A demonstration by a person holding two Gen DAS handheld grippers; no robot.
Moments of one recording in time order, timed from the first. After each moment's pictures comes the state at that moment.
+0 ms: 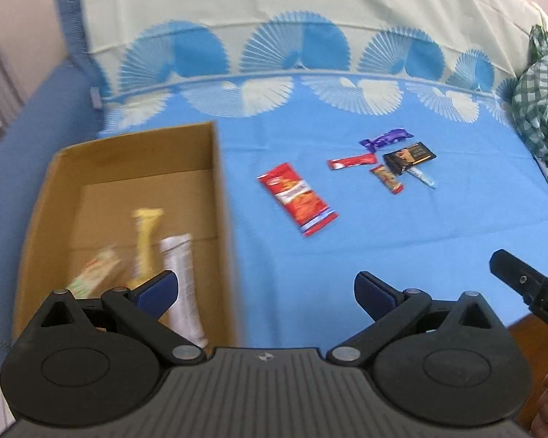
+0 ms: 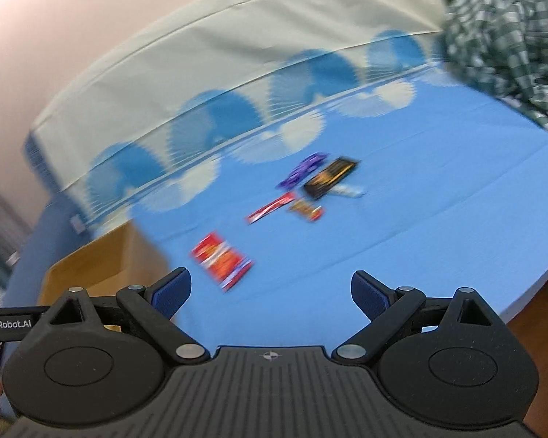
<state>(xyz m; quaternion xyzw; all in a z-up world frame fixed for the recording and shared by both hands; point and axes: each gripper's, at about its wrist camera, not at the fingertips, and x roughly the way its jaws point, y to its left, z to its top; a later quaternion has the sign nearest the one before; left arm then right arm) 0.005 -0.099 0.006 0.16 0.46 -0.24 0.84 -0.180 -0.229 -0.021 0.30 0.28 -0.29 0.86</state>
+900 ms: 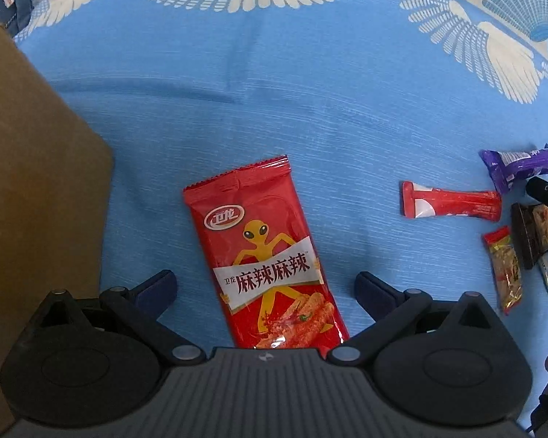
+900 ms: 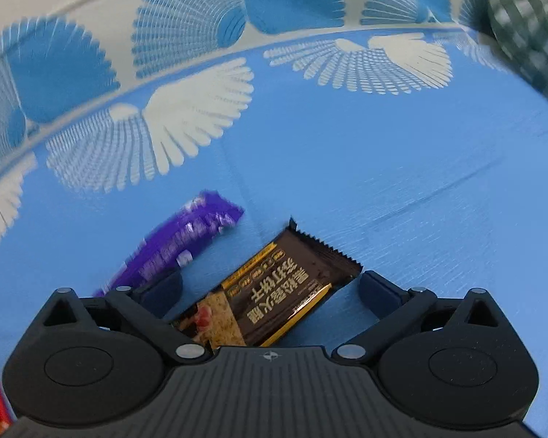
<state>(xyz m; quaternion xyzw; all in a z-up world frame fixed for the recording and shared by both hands) 0.206 -0.257 -0.218 0.11 0.60 -0.13 0.78 0.077 -0.492 -0.246 0.24 0.39 -0.37 0.81</state>
